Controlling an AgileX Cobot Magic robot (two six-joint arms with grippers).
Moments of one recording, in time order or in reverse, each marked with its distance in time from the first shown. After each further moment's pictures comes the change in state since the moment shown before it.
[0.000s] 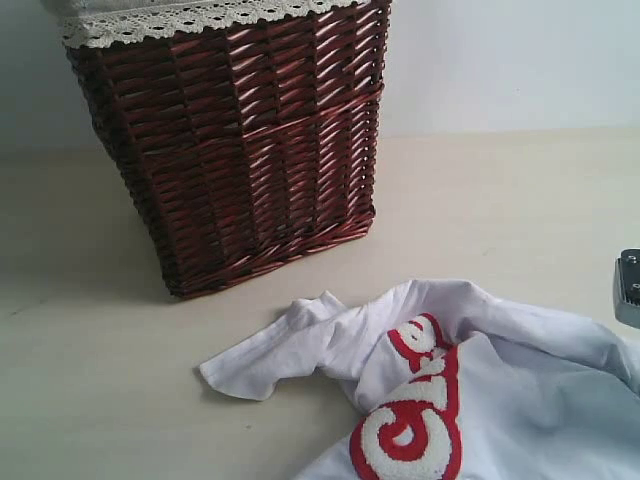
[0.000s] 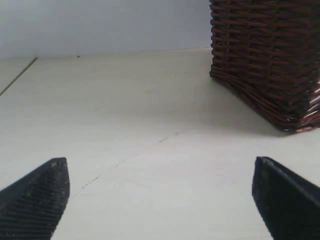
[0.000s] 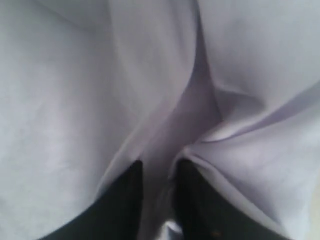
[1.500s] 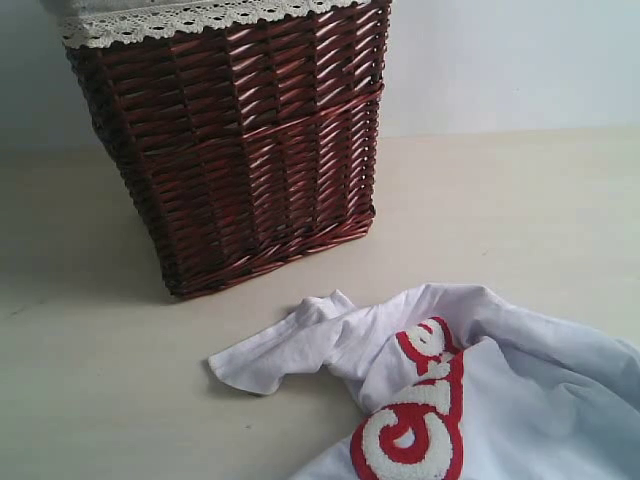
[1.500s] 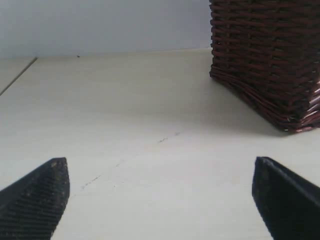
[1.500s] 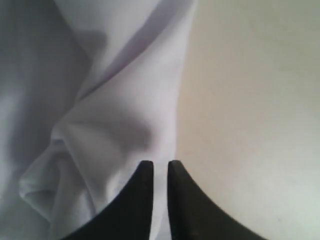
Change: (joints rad) left arm 0.000 0.000 0.000 0.000 0.000 0.000; right arm 0.000 -0.118 0.016 -0.288 -0.098 0.475
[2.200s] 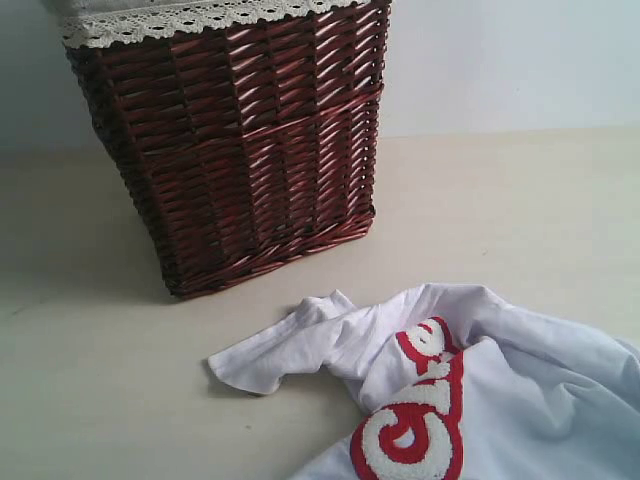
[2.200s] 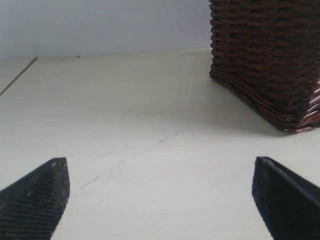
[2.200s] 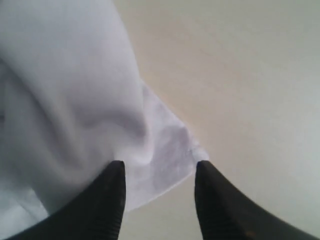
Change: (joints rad) left arm 0.000 0.000 0.000 0.000 0.000 0.000; right arm -0.251 -0.046 0.034 0.041 0.036 0.035
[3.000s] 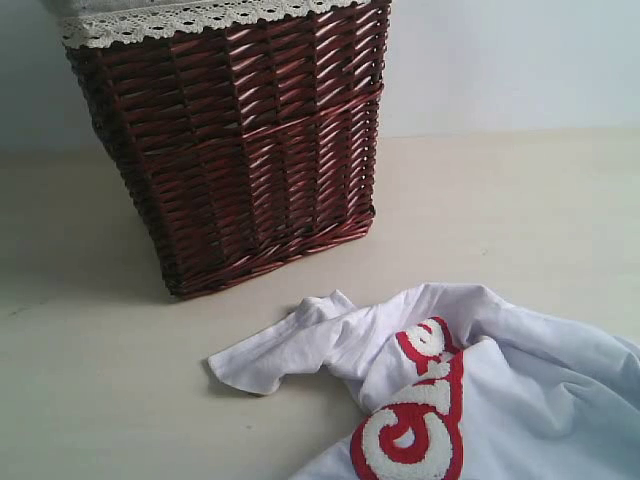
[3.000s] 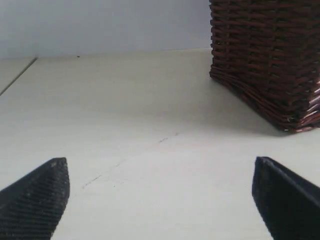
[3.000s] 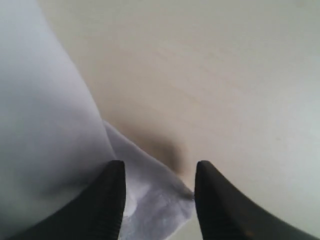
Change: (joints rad) left arm 0.000 0.000 0.000 0.000 0.000 0.000; right arm -0.009 0.059 0.100 0.017 -0.298 0.081
